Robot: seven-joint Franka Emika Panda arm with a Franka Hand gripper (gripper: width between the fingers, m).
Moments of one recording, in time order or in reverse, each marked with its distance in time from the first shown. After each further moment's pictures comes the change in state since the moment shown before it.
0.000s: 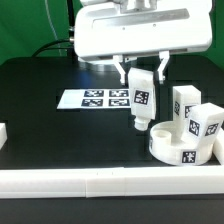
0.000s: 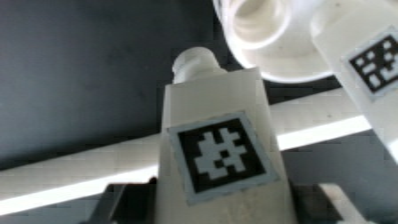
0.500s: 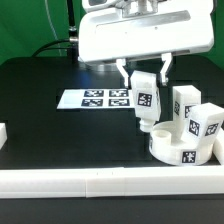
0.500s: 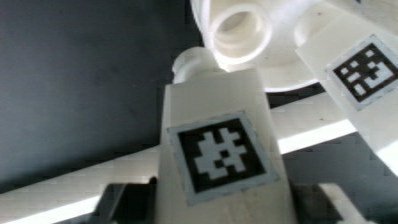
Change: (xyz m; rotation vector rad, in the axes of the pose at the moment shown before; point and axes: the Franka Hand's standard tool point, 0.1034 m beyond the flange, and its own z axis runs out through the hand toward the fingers) arm -0.001 -0.001 0.002 0.018 0.006 0.049
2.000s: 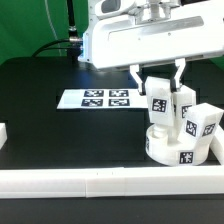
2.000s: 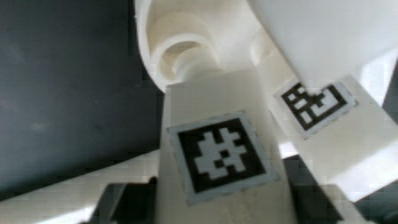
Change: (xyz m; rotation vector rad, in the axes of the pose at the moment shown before) arm -0.007 -0.023 0.006 0.025 0.000 0.009
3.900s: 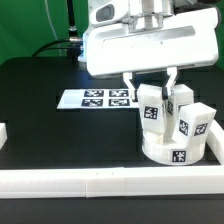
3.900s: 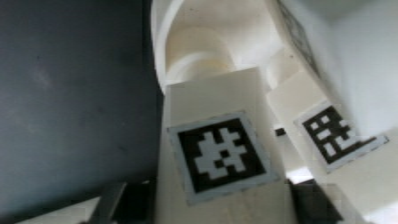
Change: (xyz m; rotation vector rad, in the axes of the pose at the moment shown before) arm -0.008 0.020 0.013 -0.026 0.000 0.012
